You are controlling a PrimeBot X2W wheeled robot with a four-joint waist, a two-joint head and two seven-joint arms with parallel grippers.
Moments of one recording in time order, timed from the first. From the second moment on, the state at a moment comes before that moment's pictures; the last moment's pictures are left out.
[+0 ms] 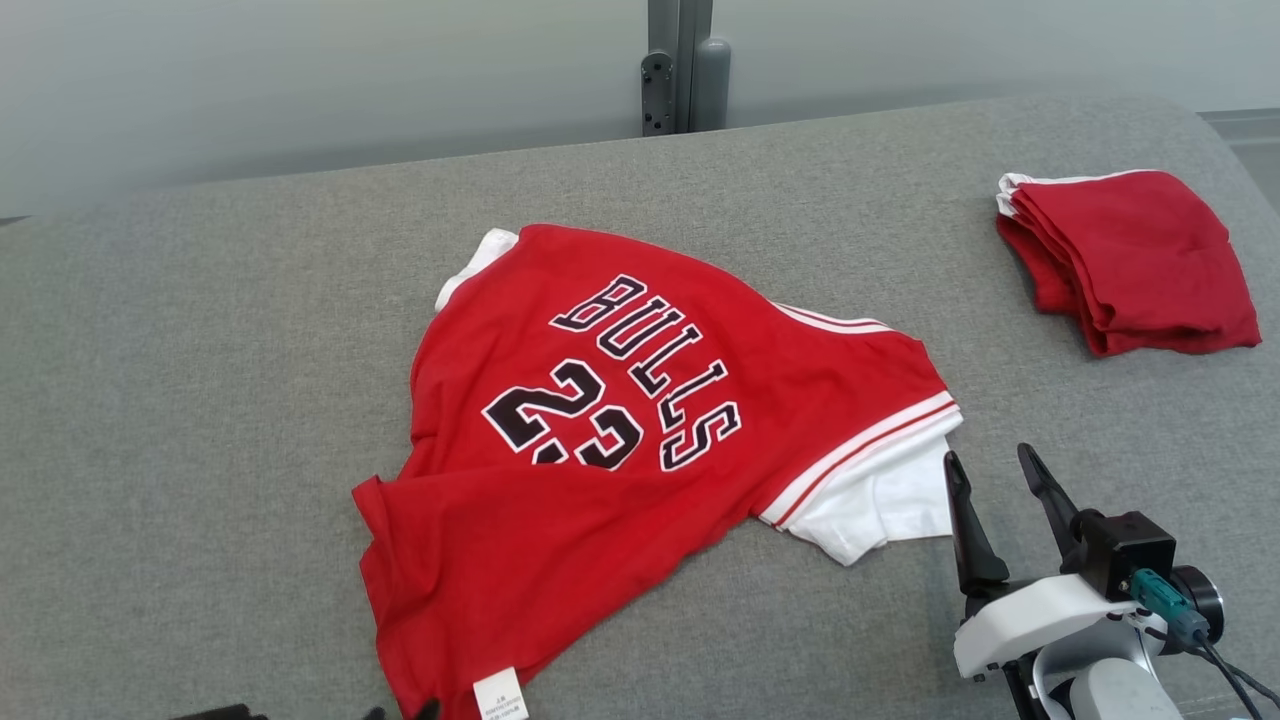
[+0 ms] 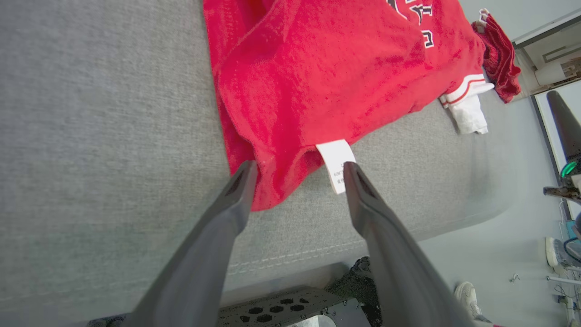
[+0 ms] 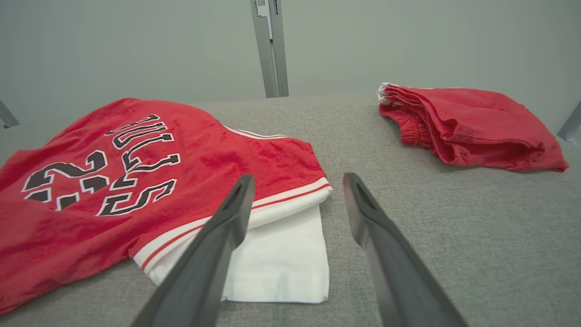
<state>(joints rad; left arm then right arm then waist) 0.02 0.74 -0.89 -0.06 -1.38 0.13 -0.21 -0.07 -0.05 0.01 0.28 0.11 0.13 -0.26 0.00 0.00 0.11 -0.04</state>
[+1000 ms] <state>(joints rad) -0.30 0.69 -0.87 0.29 -1.40 0.11 0.04 -0.09 -0.05 0.01 0.27 0.13 0.13 -0.26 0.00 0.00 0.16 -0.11</state>
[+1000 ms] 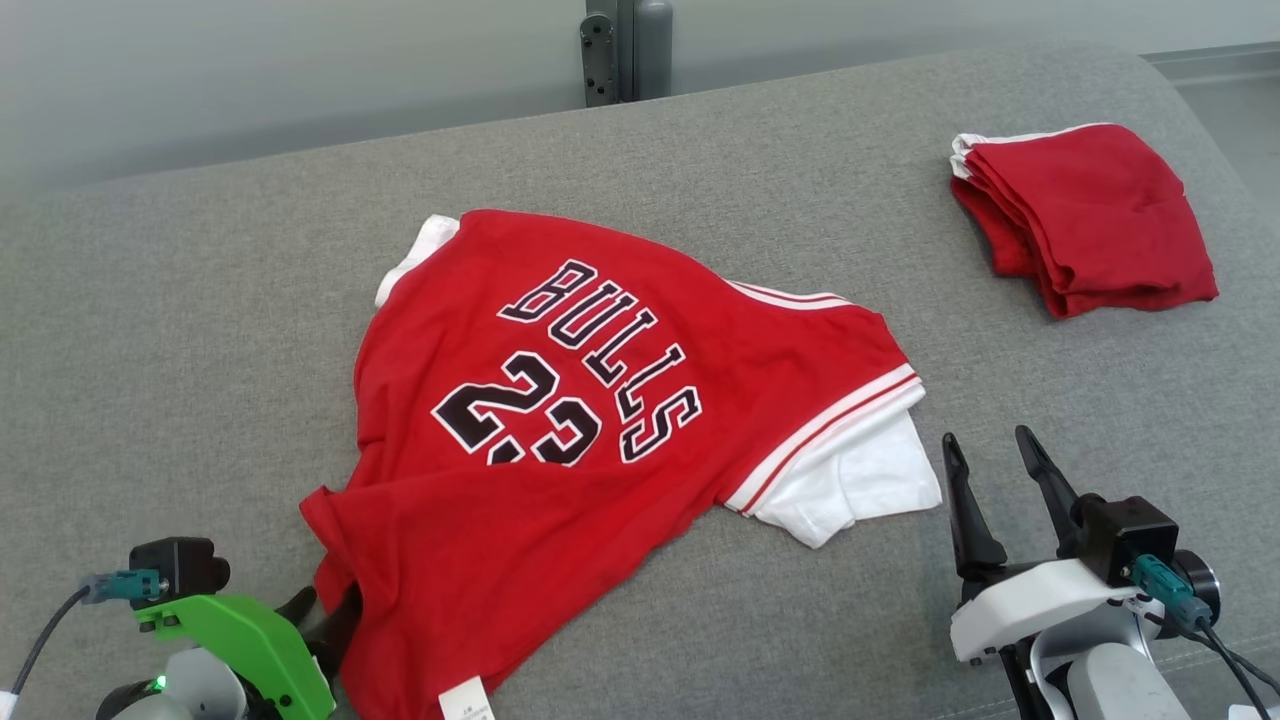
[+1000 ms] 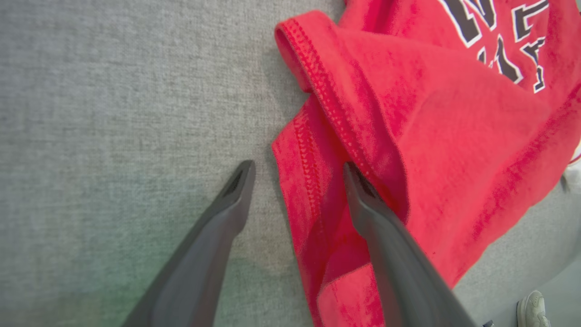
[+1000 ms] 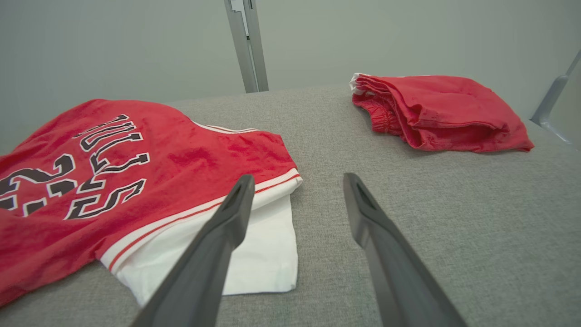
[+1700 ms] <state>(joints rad) -0.49 0.64 -0.80 0.52 -1.32 0.07 -0.09 -0.09 -0.05 0.02 0.28 0.13 0.13 -0.26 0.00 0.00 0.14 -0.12</state>
